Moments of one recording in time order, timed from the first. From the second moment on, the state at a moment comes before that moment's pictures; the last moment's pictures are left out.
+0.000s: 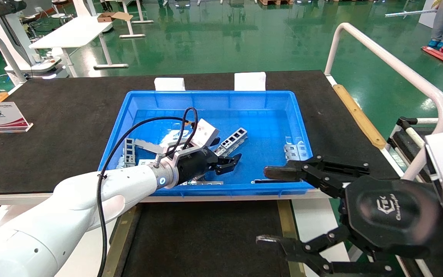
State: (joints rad) left arm -1.43 1.37 0.95 -0.41 0.95 0.51 0.03; right arm 1.09 -0.58 -0.36 1.28 -0.68 -1.46 0.15
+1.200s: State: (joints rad) left arm -1.57 1.28 1.04 -0.39 0.68 0.81 0.18; right arm 1.09 -0.58 -0.36 1.28 -0.68 -1.46 0.15
